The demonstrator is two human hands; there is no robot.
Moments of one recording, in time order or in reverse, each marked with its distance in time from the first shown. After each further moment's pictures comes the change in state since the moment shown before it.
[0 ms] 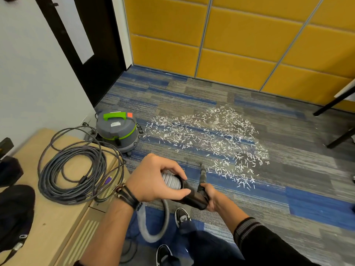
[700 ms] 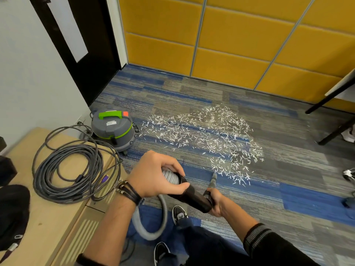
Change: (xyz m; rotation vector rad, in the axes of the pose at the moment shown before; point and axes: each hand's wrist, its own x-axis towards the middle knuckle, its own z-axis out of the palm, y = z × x) left_hand -0.003 0.003 0.008 0.021 0.021 0.019; right_hand 0.000 0.021 -0.034 0.063 0.043 0.014
